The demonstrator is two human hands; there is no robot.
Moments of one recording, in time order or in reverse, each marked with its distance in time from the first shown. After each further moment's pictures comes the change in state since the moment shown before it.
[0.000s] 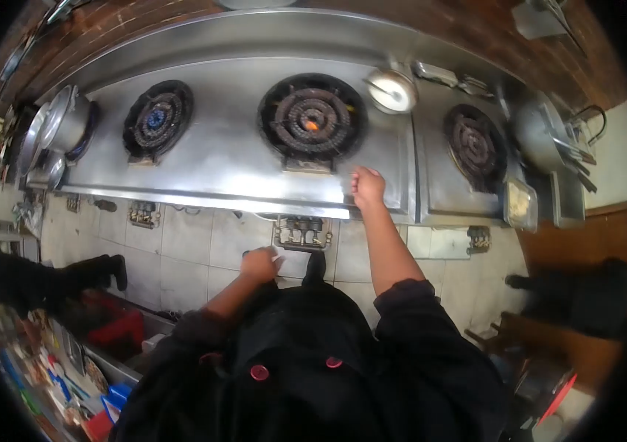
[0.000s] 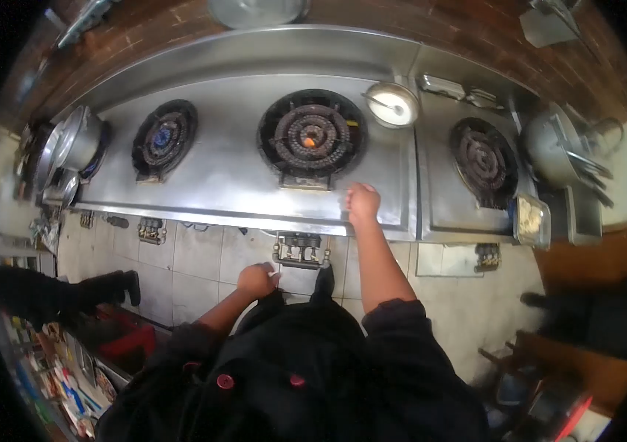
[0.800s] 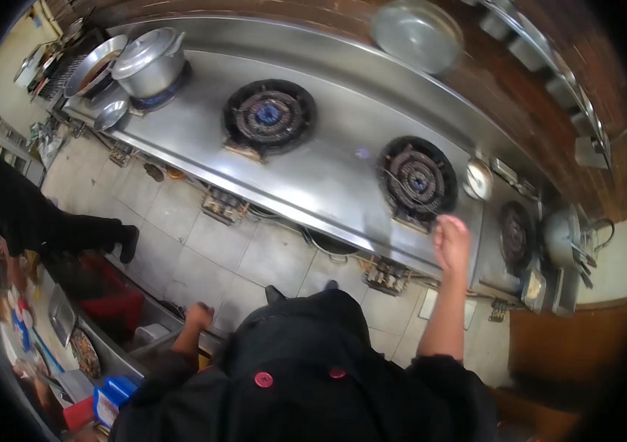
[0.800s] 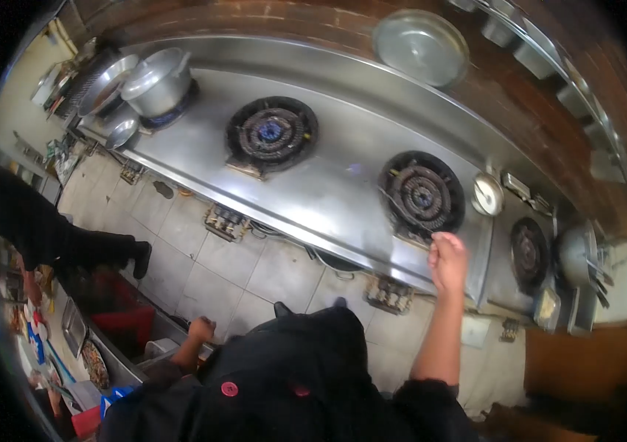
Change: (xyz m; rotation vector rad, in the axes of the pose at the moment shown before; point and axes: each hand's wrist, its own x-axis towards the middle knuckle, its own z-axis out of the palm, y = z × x) left_hand -0.231 -0.399 0.028 -0.195 -0.092 -0.813; right_hand -0.169 -0.043 0.131 -0.260 -0.370 -0.312
